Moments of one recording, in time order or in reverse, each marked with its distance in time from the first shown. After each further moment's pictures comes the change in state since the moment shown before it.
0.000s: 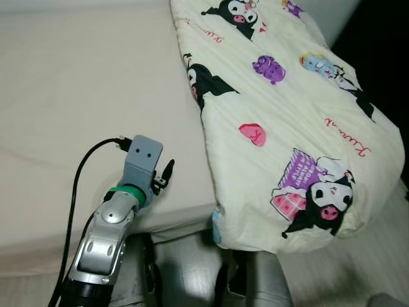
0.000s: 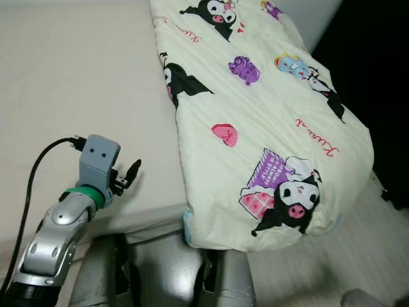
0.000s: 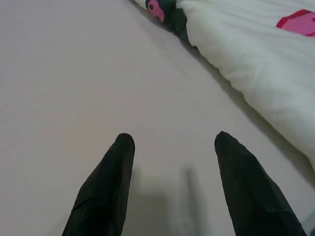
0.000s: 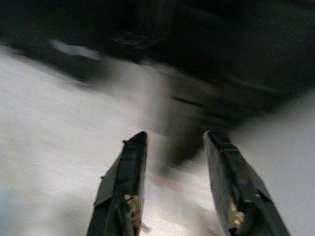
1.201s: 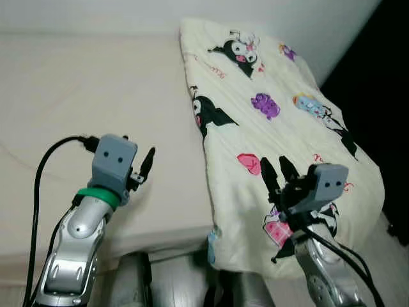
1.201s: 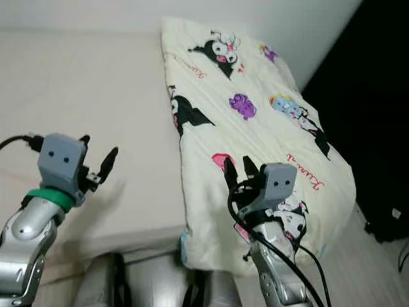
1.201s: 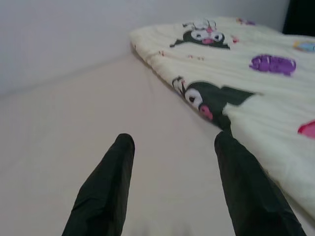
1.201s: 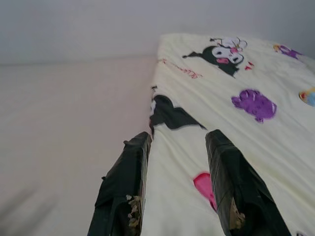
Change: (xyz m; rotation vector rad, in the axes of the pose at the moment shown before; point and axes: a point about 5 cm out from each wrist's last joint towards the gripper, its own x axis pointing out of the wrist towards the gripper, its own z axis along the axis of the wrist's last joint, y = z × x) left arm -0.034 0.031 0.021 0.089 -0.205 0.075; right arm -0.204 0.207 0.045 0.259 -0.245 1.230
